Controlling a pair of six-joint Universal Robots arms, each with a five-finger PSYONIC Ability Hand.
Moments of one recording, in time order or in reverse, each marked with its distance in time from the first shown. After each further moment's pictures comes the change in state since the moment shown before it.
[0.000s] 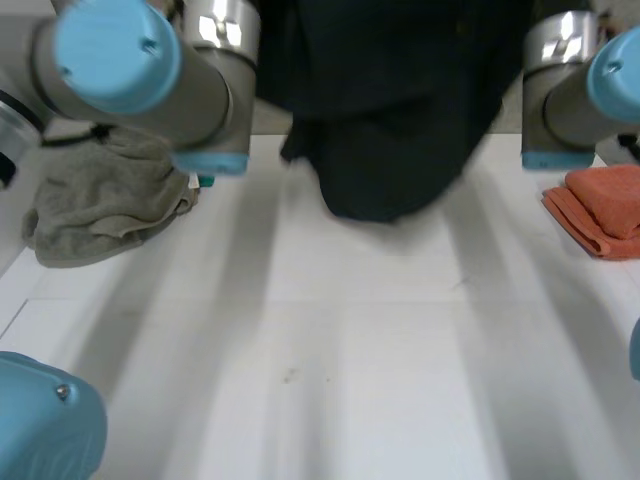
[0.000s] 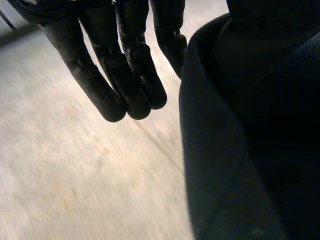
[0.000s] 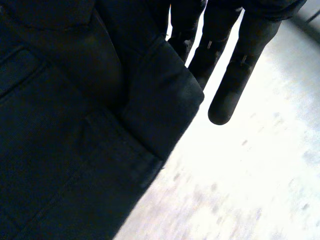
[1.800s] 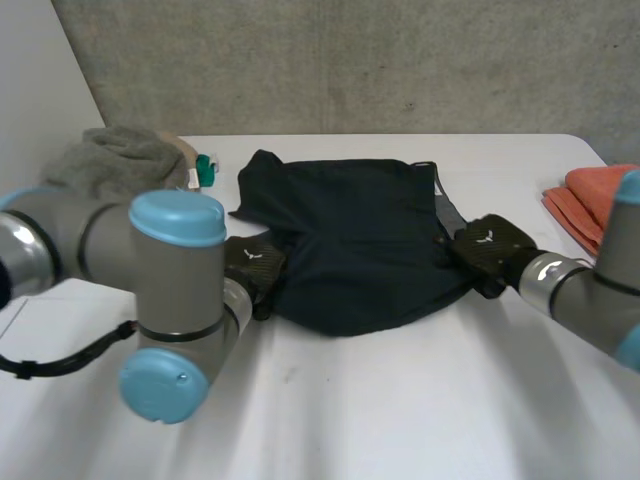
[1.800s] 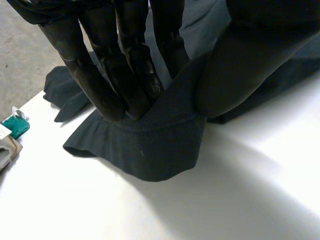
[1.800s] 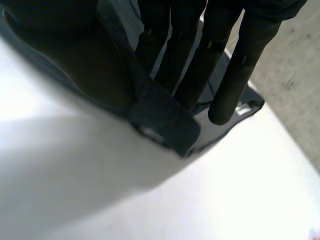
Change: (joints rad) left arm -0.049 0.286 -1.065 -0.519 -0.108 -0.108; right arm -0.141 -0.316 1.000 0.642 -0.422 -0.399; left_hand 0.007 -0.002 -0.002 -0.001 -0.018; right_hand -0.033 -0.003 0.003 0.000 0.009
